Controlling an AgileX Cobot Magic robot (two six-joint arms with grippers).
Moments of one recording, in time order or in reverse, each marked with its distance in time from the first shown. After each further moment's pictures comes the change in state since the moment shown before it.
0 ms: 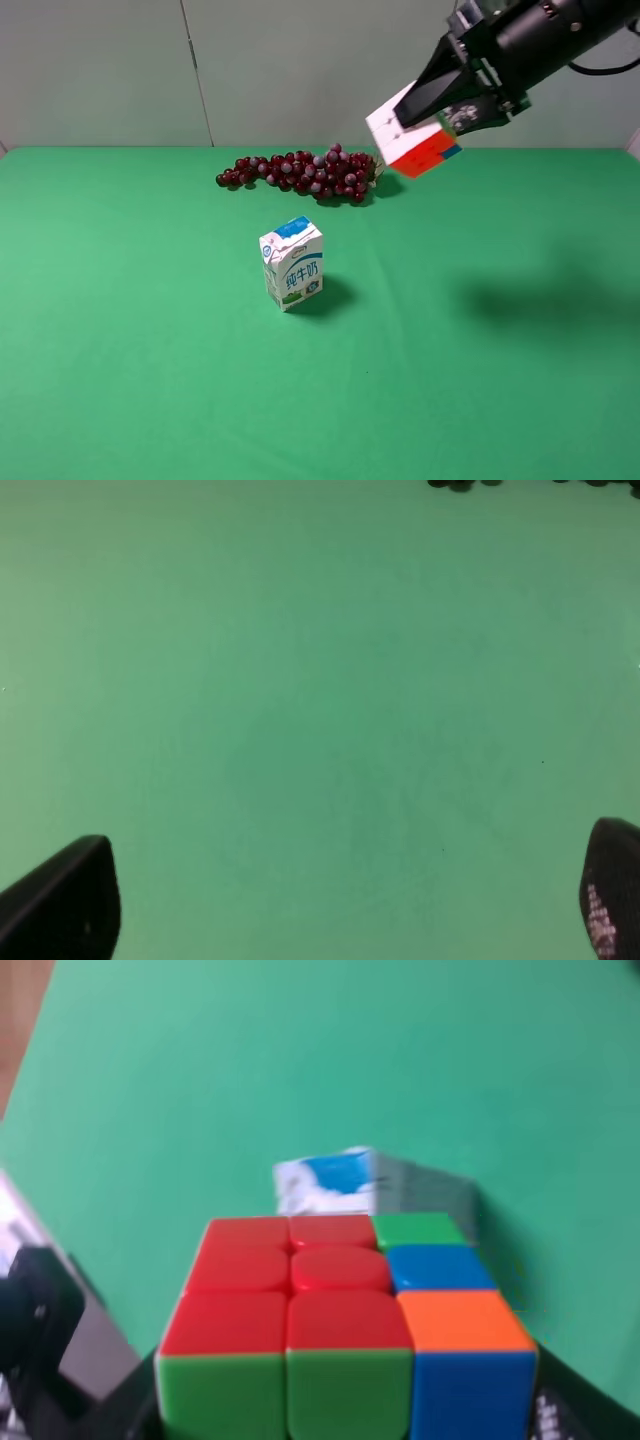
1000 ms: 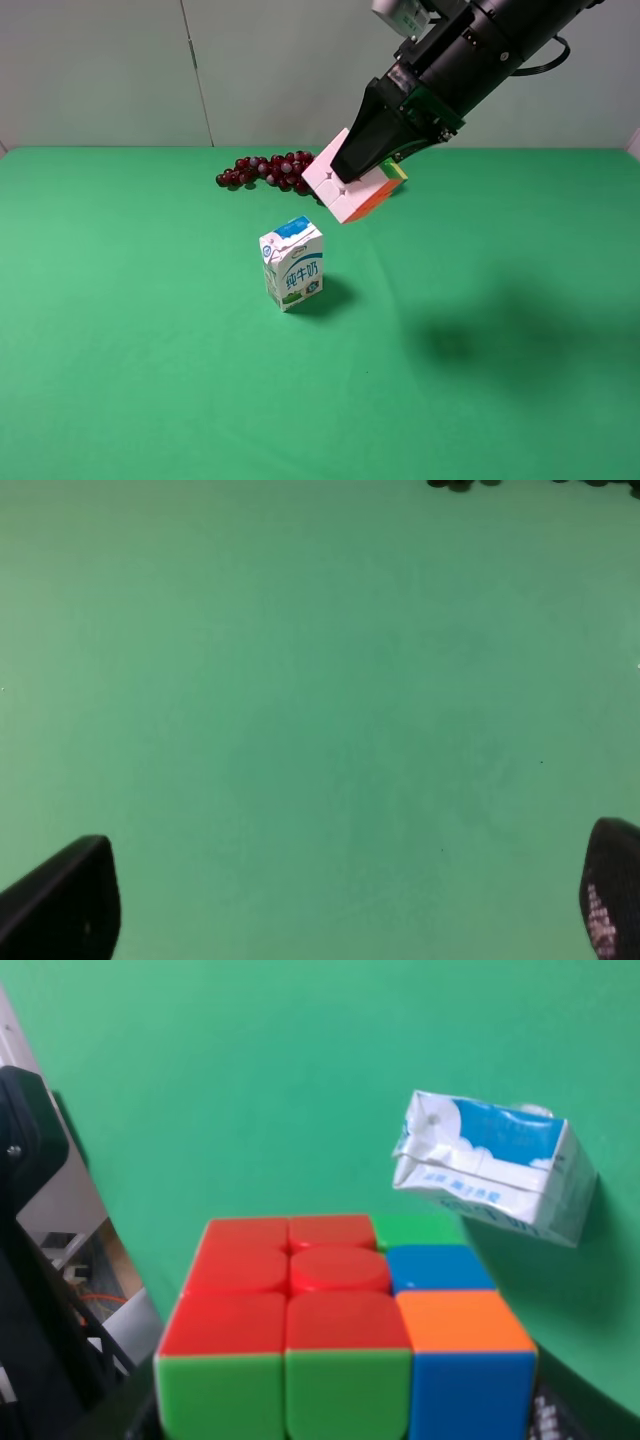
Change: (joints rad) left arm 0.000 0.000 0.000 -0.003 0.000 0.000; right arm 0.230 0.000 0.000 -0.095 -0.028 -0.107
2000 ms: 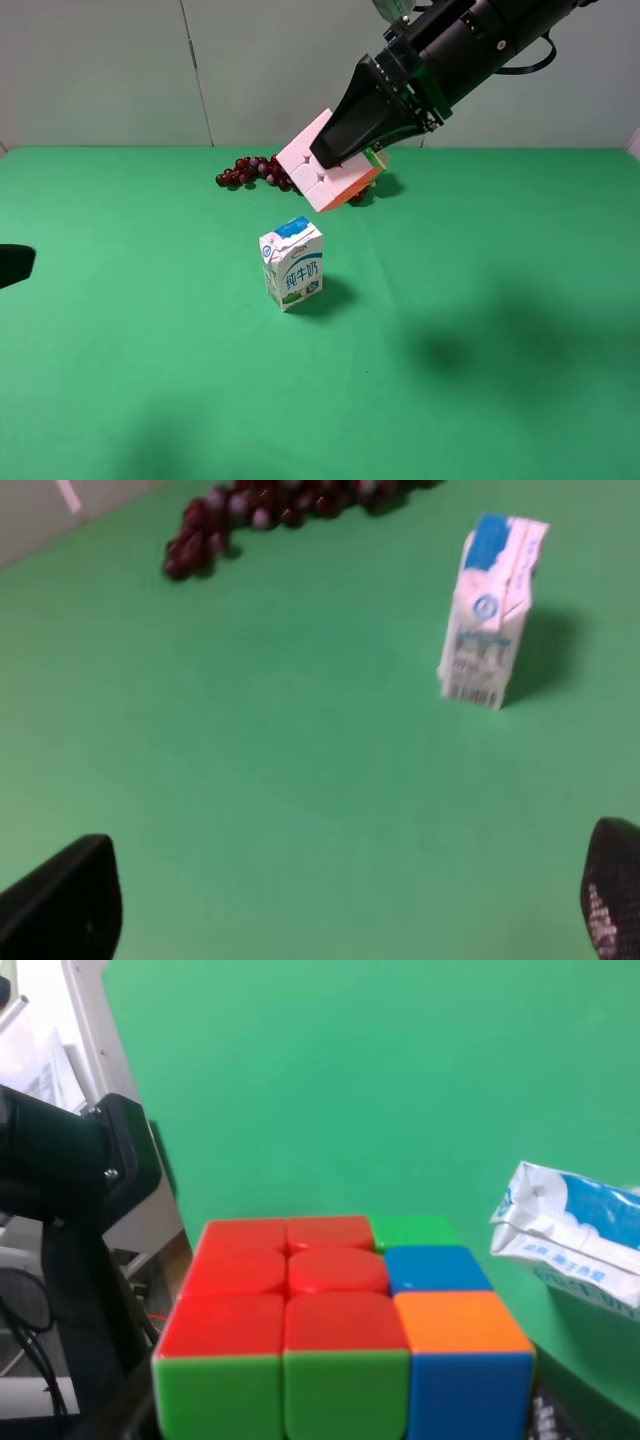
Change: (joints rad) left arm -0.048 0.526 -0.020 -0.466 -0.293 0.714; right arm 0.000 0.000 0.000 0.135 0.029 -0.109
